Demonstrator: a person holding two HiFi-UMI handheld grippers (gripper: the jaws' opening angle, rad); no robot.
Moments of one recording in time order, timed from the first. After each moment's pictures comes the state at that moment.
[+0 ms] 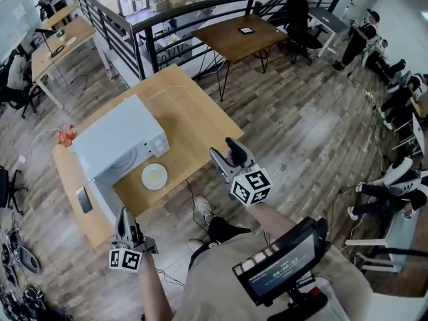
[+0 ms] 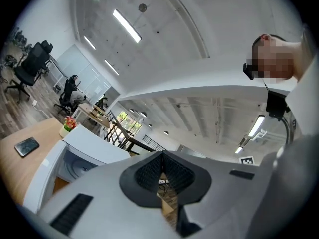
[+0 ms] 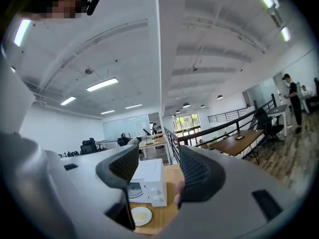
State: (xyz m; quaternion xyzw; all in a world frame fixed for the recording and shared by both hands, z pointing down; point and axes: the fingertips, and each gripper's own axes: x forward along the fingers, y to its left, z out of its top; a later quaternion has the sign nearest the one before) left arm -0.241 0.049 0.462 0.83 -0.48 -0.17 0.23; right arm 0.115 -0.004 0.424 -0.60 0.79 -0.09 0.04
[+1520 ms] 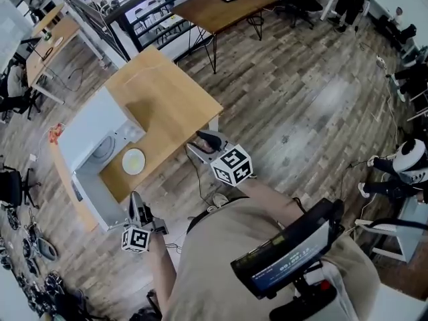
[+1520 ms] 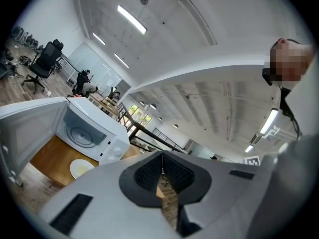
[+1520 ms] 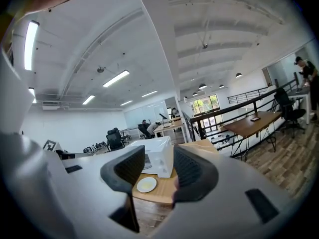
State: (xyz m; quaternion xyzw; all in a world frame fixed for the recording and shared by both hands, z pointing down) left arm -0.056 0.105 0.517 0.80 -0.52 -0.14 0.28; right arm 0.220 0.050 0.492 -0.48 0.86 -0.15 -0.01
